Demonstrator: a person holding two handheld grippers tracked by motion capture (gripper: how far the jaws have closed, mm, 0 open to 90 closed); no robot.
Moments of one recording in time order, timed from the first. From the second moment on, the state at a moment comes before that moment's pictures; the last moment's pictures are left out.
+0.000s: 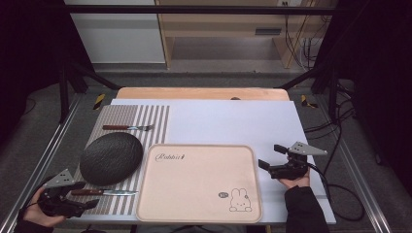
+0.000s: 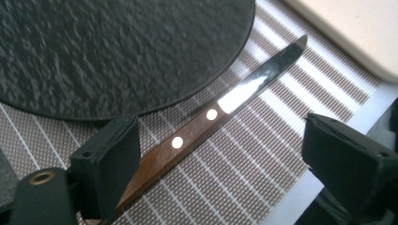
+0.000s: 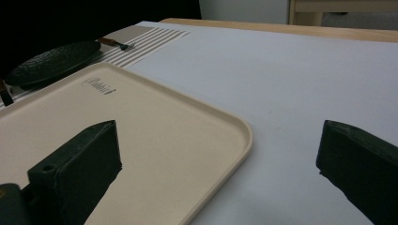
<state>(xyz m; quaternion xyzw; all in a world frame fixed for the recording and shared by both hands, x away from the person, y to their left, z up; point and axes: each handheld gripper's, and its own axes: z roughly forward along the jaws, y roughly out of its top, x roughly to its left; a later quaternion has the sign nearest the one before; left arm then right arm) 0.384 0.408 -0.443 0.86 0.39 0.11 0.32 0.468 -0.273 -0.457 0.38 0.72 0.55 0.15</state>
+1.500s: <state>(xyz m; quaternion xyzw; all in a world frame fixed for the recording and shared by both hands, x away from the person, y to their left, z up) 0.380 0.395 -0.449 0.92 0.30 0.12 0.22 0.468 -0.273 -0.457 0.38 0.72 0.55 0.15</state>
